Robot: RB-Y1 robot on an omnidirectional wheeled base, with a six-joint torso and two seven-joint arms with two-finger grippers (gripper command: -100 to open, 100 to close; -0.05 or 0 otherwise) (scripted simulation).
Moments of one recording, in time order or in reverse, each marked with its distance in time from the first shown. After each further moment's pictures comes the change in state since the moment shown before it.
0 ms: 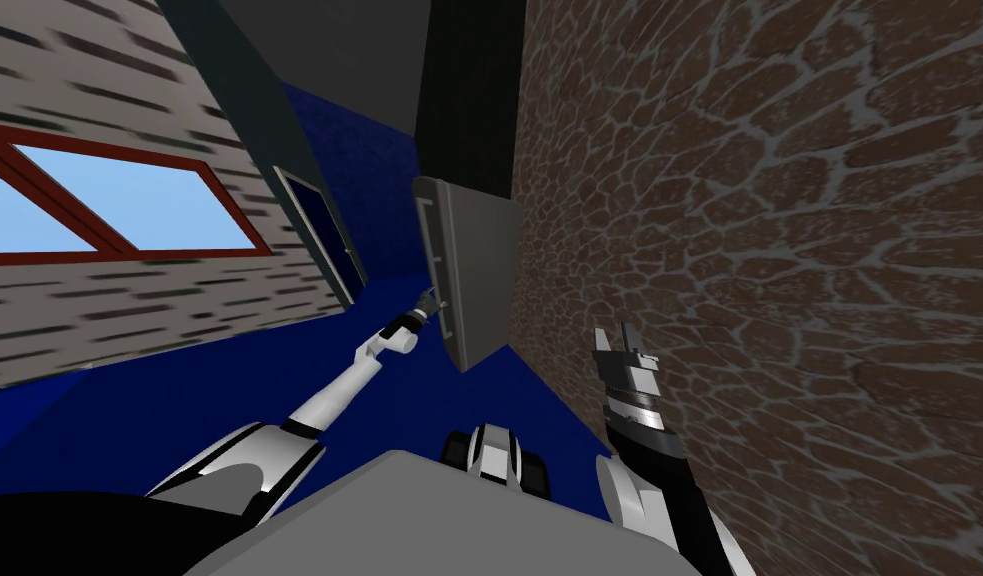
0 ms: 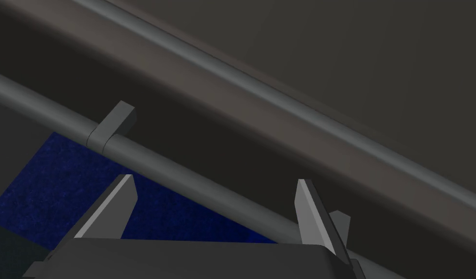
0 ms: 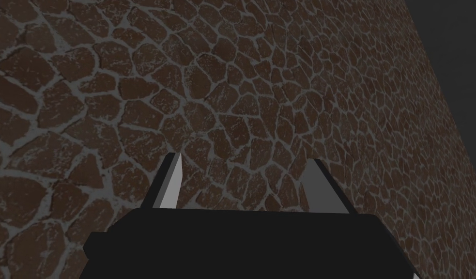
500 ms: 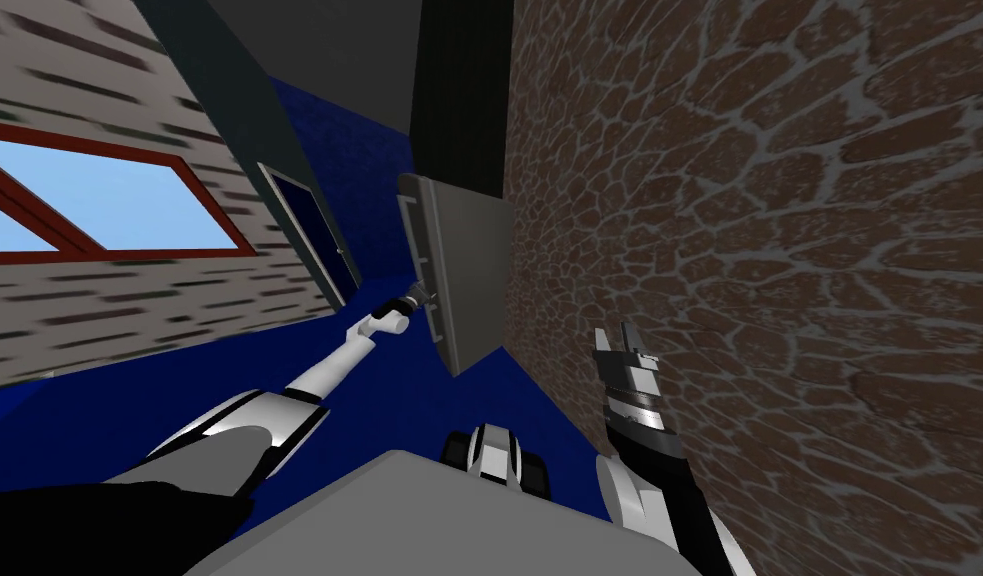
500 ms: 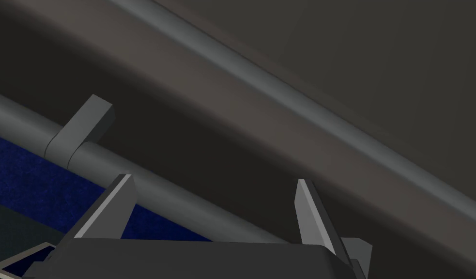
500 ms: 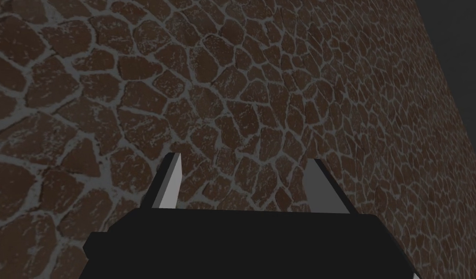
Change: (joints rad) left arm -0.138 0.139 0.021 0.164 0.108 0.117 0.091; right arm 0.000 0.000 0.000 0.000 0.000 0.000 0.000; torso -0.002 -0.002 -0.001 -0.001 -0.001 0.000
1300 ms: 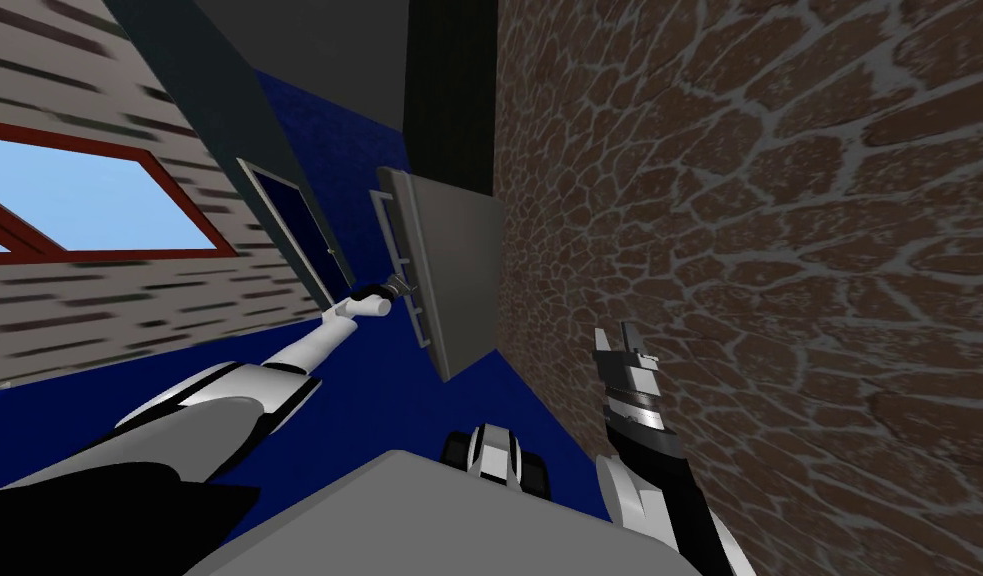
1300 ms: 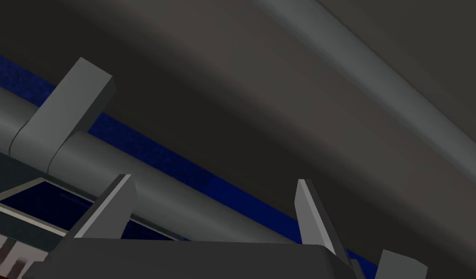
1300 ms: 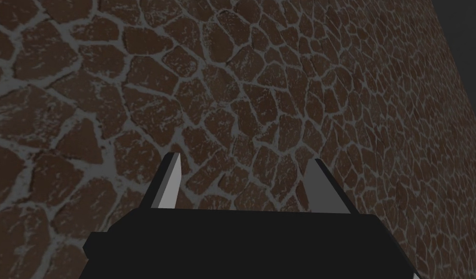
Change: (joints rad) left arm -0.131 0.175 0.007 0.246 0.116 0.104 0.090; right arm 0.000 0.000 0.000 0.000 0.000 0.000 0.000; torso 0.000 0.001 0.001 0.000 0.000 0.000
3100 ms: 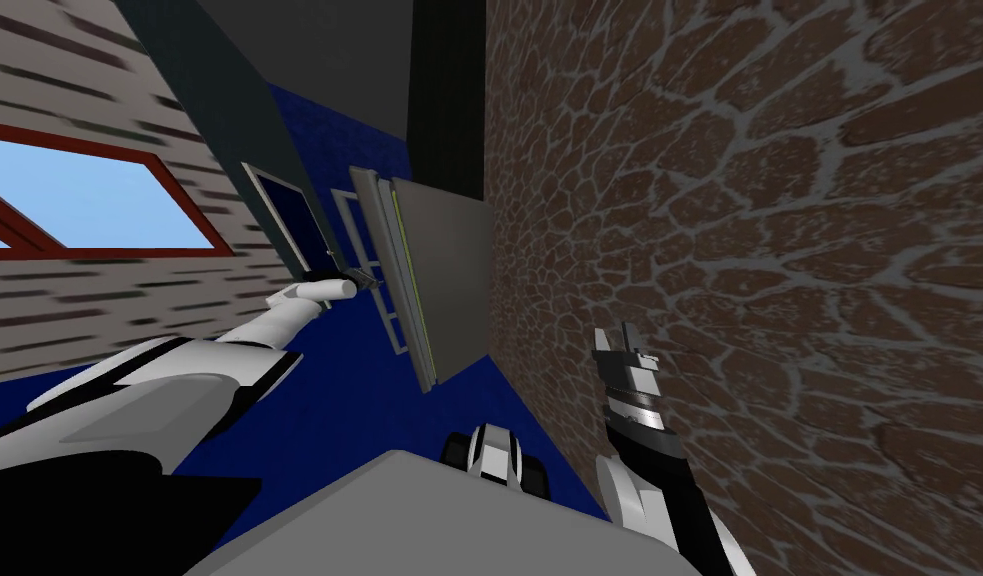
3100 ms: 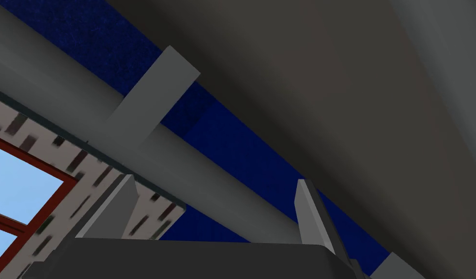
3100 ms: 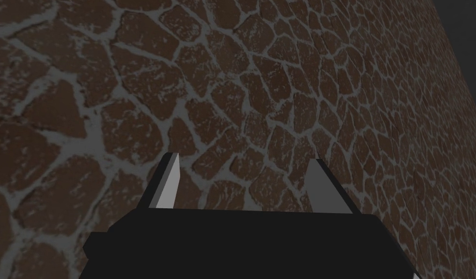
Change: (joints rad) left arm -0.129 0.190 0.037 0.312 0.125 0.163 0.074; right arm 0.000 0.000 0.000 0.000 0.000 0.000 0.000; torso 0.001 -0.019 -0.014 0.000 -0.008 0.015
